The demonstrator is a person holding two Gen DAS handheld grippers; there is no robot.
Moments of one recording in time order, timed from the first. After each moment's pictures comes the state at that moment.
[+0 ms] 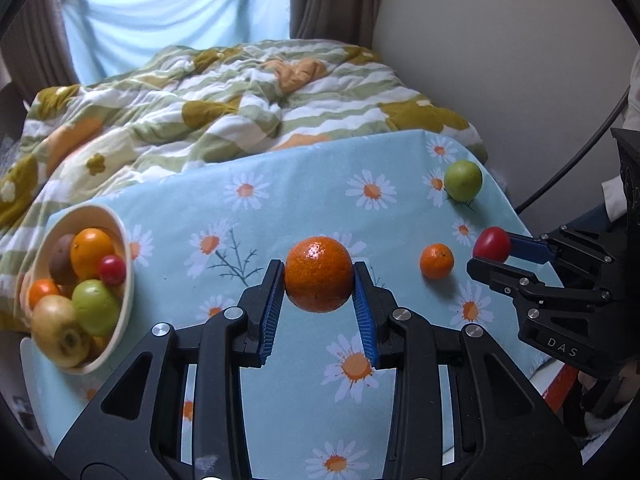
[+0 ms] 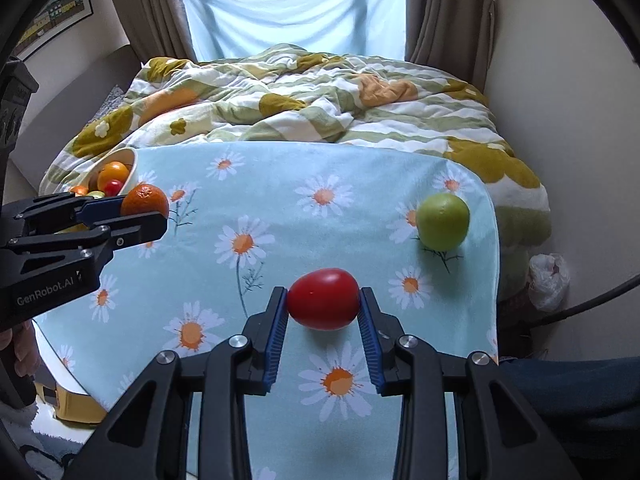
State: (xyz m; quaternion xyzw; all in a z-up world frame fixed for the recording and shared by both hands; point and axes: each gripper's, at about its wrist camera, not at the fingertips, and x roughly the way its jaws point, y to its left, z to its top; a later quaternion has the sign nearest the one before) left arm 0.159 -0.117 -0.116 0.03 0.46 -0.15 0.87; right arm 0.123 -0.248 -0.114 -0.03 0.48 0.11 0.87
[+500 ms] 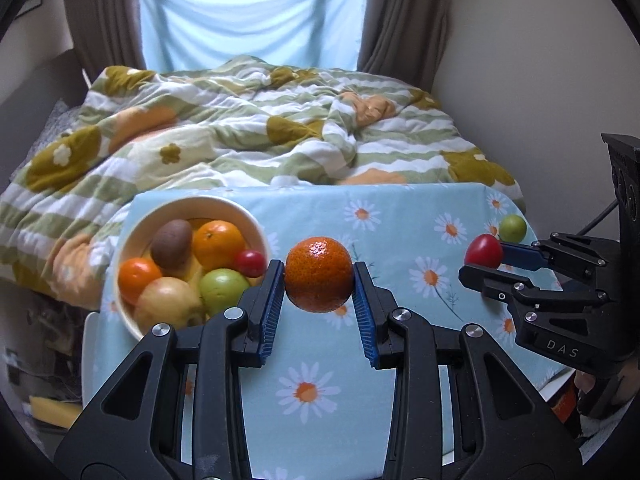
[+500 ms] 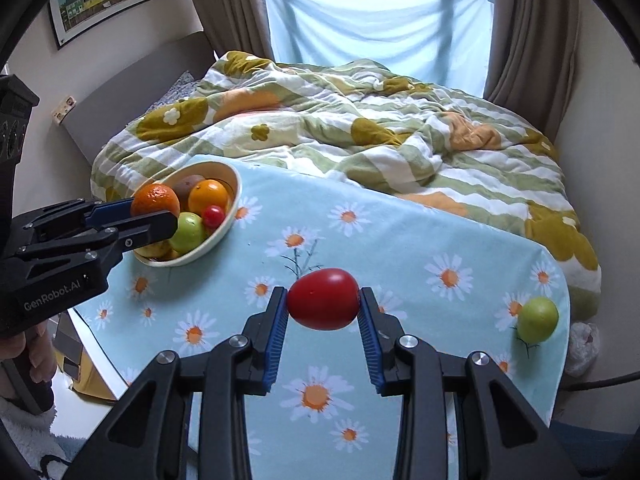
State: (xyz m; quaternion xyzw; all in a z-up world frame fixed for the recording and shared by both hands) left arm 0.146 0.012 -0.073 -0.03 0.43 -0.07 0.90; right arm 0.147 -0.132 -0.075 -0.07 0.46 0.21 0.86
